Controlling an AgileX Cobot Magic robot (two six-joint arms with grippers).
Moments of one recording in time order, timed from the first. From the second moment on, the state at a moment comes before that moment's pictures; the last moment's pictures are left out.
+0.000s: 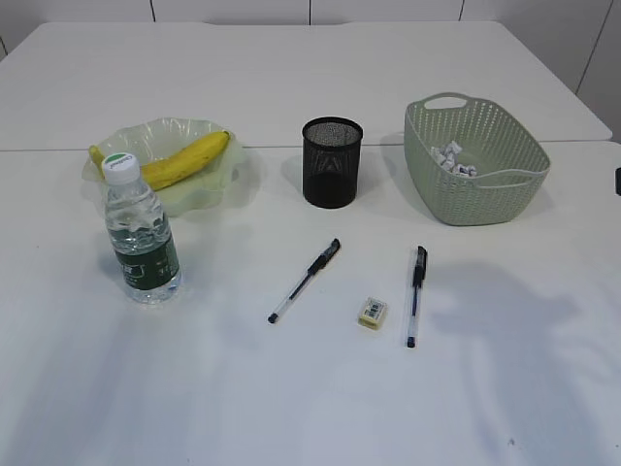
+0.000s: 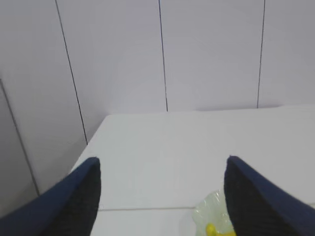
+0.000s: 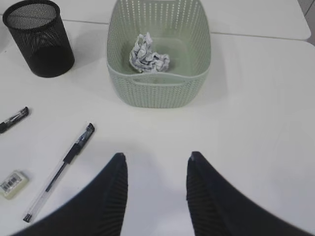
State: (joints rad) left arm -0.11 1.05 -0.53 -0.45 -0.52 0.43; right arm 0.00 1.08 -0.65 0.10 0.24 -0.18
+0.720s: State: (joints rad) left arm -0.11 1.06 -0.53 -0.46 -0.63 0.33; right arm 0.00 1.08 -0.65 0.11 0.28 -0.18
